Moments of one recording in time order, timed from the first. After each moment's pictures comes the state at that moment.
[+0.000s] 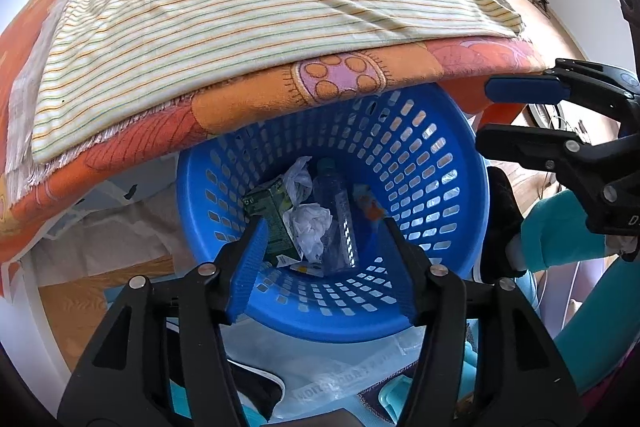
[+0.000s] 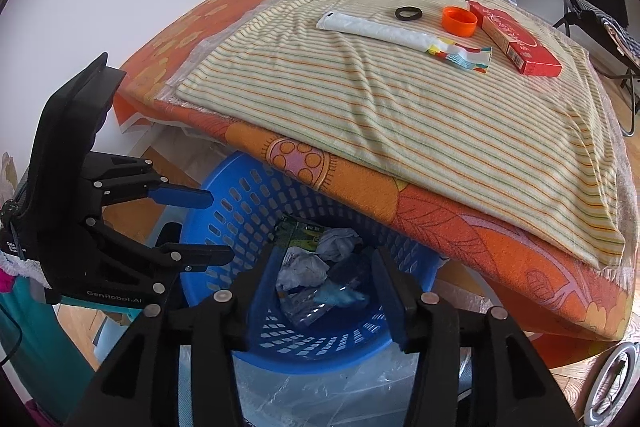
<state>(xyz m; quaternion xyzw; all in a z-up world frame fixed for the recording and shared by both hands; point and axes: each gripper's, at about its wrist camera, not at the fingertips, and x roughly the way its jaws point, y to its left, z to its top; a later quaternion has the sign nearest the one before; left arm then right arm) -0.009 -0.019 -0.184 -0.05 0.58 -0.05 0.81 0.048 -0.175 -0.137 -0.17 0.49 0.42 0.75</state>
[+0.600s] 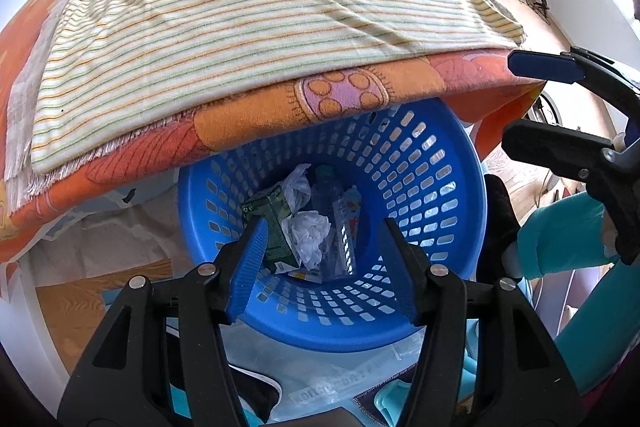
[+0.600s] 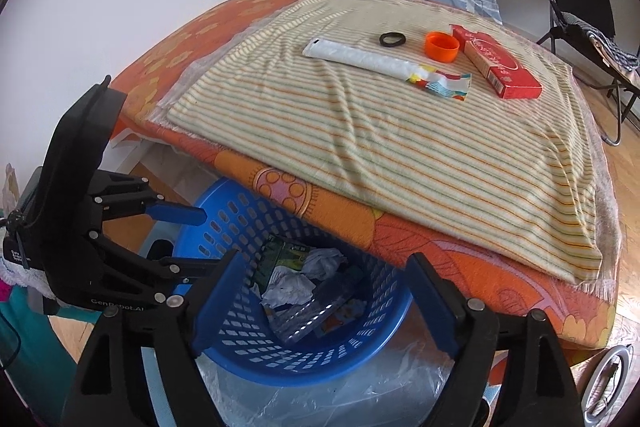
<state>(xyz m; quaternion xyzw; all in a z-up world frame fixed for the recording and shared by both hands) -0.003 -0.016 -0.179 -0.05 0.57 -0.05 0.82 0.057 -0.179 -0.122 -0.16 0.46 0.40 0.78</state>
